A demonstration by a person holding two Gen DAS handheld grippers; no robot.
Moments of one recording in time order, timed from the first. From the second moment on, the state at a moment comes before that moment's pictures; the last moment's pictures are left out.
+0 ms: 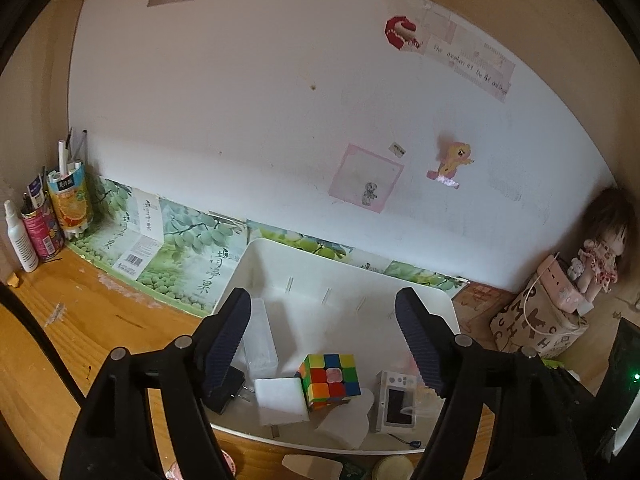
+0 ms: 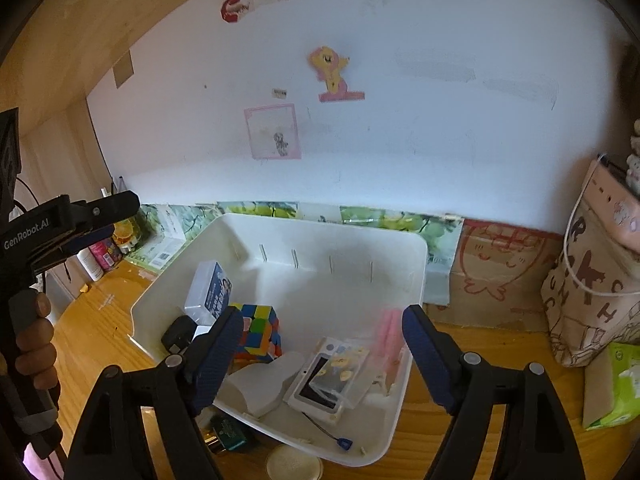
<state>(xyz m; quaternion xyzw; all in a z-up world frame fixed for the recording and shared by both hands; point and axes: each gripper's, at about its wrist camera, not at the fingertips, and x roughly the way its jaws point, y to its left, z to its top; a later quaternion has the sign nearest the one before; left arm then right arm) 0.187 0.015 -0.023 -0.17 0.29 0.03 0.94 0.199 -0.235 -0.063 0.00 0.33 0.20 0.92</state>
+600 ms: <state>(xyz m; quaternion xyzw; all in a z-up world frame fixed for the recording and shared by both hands) 0.128 0.022 0.008 -0.18 0.25 0.06 0.95 0.144 -0.253 -0.015 0.01 0.25 0.19 0.95</state>
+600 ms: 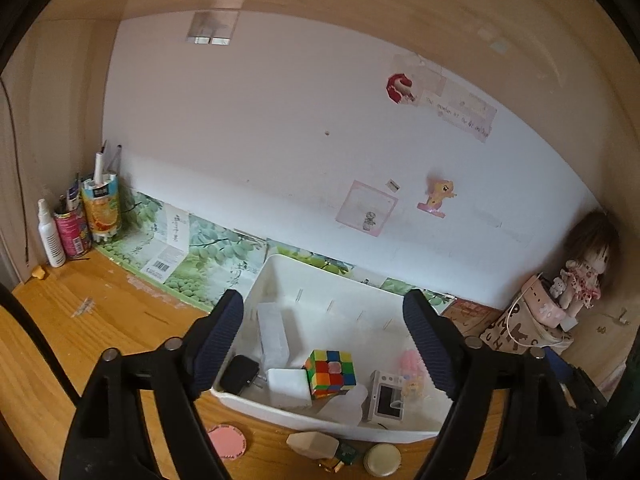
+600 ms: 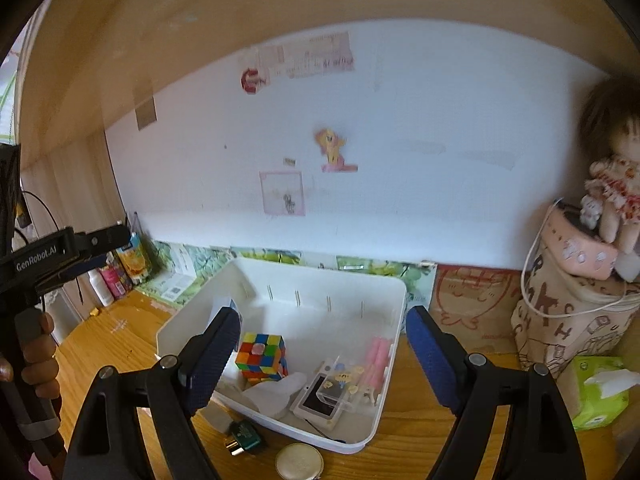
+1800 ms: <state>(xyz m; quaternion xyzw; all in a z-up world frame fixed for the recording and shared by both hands) 0.076 0.064 -0.095 -0.18 0.47 0.11 0.86 0.072 -0.256 -0.079 0.10 0.35 0.20 0.91</state>
